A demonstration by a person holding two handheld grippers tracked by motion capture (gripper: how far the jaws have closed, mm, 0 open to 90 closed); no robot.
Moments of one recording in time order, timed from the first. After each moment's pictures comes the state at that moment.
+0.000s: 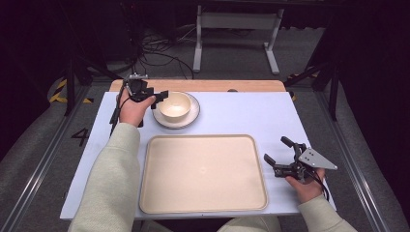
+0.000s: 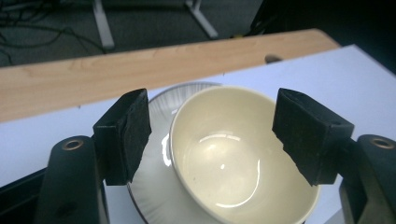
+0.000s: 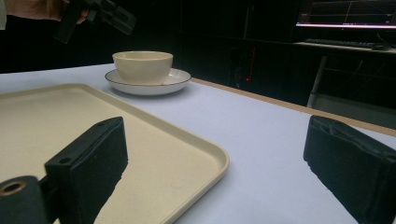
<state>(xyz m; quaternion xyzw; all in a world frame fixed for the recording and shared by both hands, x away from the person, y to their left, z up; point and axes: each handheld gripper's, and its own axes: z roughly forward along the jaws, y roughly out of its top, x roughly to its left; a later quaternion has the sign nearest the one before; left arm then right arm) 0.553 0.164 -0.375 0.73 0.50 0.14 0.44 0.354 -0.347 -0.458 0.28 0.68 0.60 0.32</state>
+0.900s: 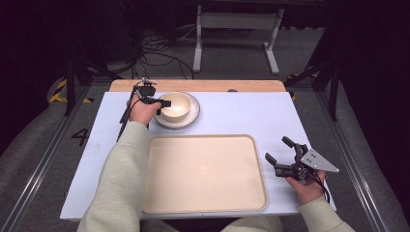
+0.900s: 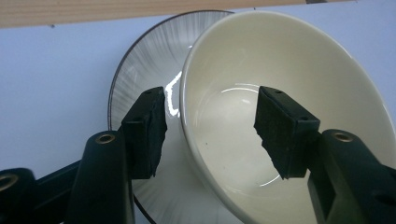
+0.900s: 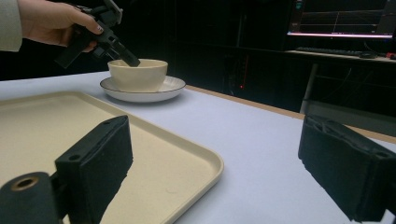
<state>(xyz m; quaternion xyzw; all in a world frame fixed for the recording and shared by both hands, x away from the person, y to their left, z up) 0.574 0.150 -0.410 0.74 0.56 0.08 0.37 0.350 -0.349 -0.459 0.29 0.67 0.60 0.33</state>
